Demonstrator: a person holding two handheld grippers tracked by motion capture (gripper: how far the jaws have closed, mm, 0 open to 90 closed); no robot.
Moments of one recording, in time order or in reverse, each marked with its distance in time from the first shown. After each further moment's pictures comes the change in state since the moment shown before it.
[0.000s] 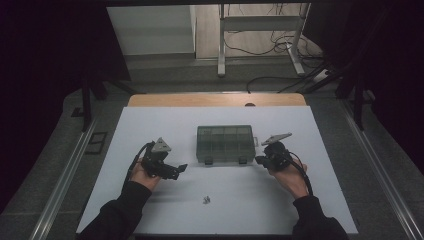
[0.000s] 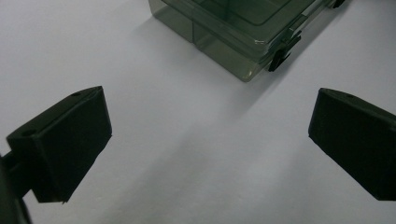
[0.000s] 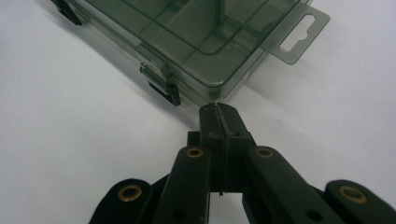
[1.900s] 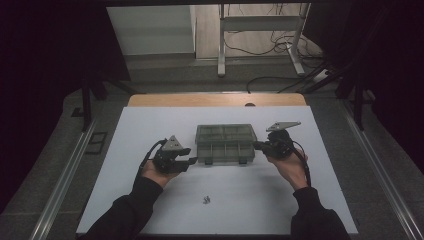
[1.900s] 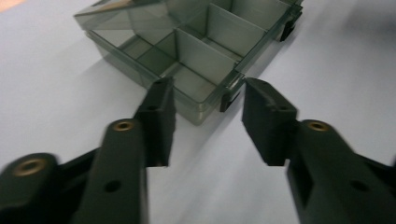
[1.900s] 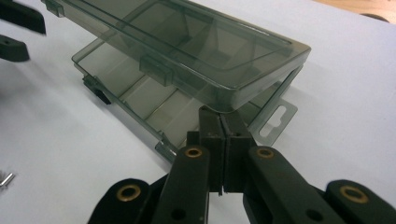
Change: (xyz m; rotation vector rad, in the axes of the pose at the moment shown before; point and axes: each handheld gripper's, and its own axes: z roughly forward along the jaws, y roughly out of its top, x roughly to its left) left arm -0.023 0.027 0.014 -0.050 -0.103 0.055; right arm -0.010 0.030 -0.022 -0.183 0.057 0.031
